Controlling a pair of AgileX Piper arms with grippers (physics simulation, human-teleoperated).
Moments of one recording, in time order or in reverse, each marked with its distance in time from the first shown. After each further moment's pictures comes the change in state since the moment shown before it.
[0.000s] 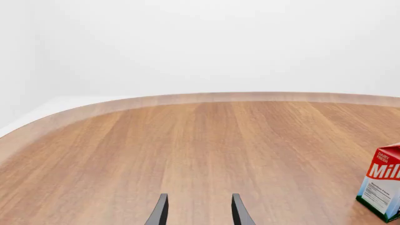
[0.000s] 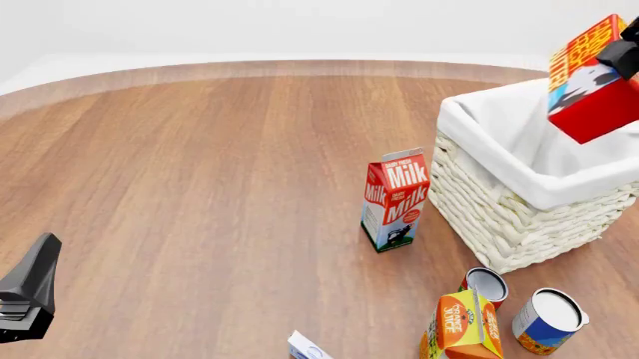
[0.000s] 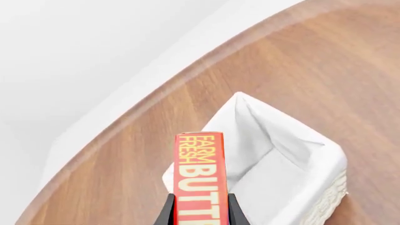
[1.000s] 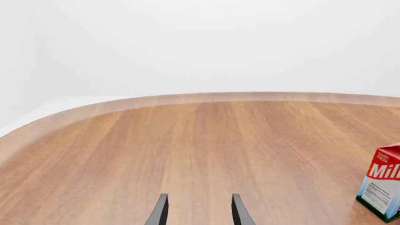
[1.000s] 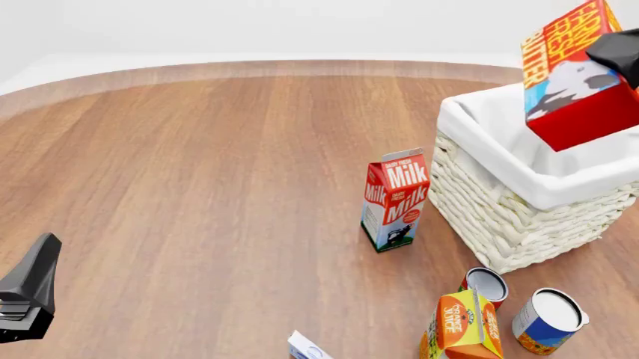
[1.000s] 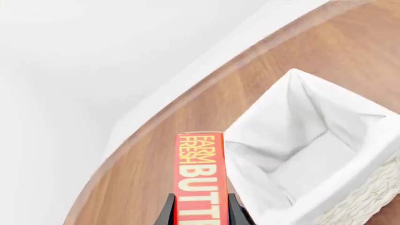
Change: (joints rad) left arm 0.000 0.000 0.000 0.000 0.000; right arm 0.197 -0.223 0.088 0.015 0.103
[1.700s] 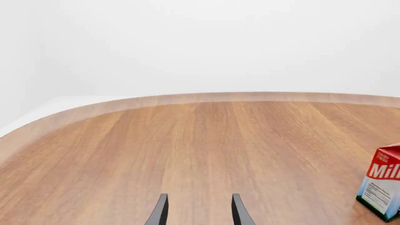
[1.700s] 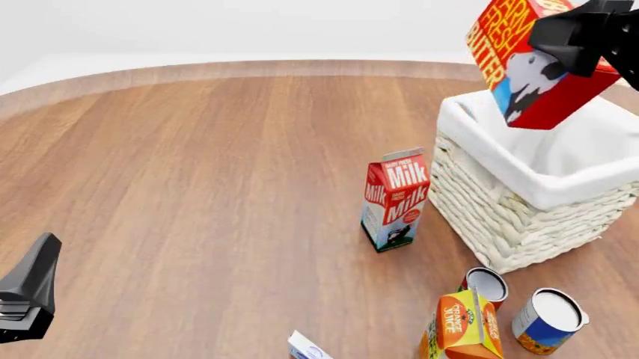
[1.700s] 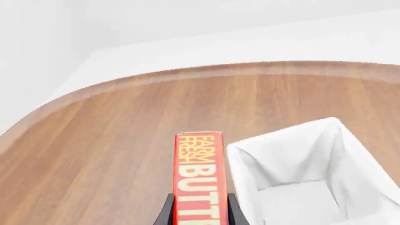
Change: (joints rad) left arm 0.000 0.000 0.000 0.000 0.000; right arm 0.163 0.117 -0.173 0.108 -0.469
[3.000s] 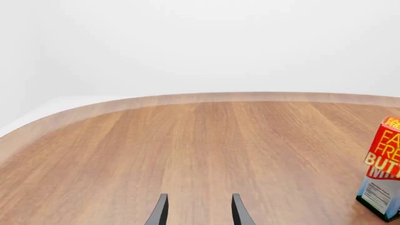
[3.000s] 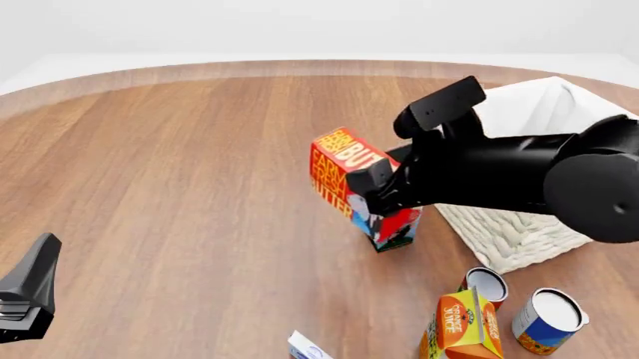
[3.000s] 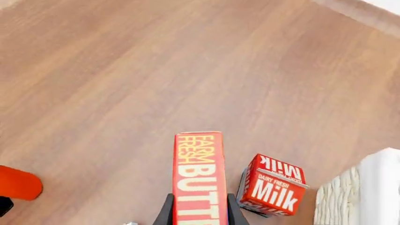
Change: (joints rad) left arm 0.000 0.000 0.000 0.000 0.000; right arm 0.436 0.329 0.156 -0.177 -0.216
